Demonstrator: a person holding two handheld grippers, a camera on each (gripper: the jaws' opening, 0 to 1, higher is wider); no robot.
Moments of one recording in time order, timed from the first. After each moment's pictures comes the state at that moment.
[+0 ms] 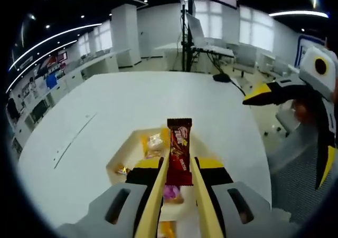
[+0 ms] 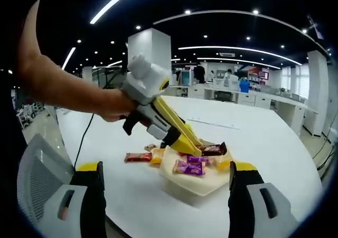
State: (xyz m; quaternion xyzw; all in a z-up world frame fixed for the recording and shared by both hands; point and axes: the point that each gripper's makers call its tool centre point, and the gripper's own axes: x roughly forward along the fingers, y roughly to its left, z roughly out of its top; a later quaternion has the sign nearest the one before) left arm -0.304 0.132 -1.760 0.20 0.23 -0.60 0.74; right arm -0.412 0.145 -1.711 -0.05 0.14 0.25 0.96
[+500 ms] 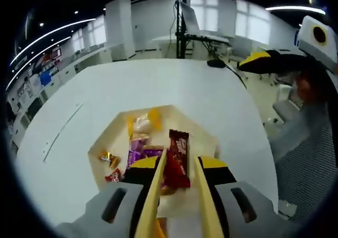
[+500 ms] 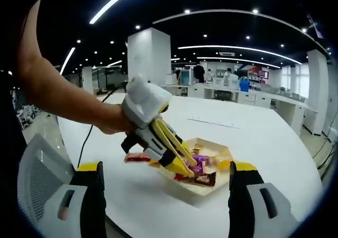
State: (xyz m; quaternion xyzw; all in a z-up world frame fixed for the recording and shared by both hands) left arm -0.316 0.139 -1.802 0.24 0.24 -0.61 0.72; right arm -0.412 0.145 -1.713 -0.05 0.15 0.25 0.96
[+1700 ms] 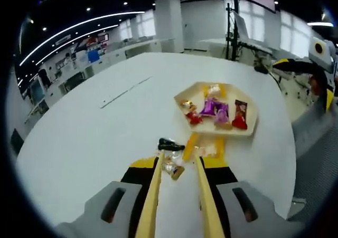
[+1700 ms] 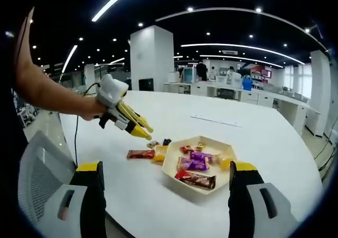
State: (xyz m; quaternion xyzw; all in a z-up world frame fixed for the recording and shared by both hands) left arm -0.258 0.318 -1.801 0.18 0.28 -0.44 0.84; right arm -0.413 0.150 -1.717 -0.05 0.16 0.26 0.95
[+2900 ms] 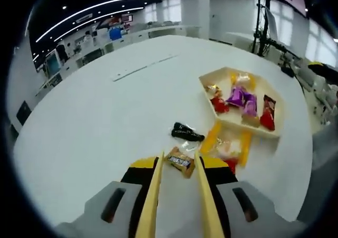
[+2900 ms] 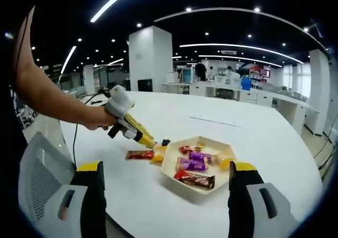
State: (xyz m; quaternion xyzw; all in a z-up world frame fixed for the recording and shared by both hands) left arm -0.233 0.311 -1.834 0.16 0.34 -0.35 0.86; right arm -0.412 0.147 -1.716 -0.05 0.15 0.25 0.95
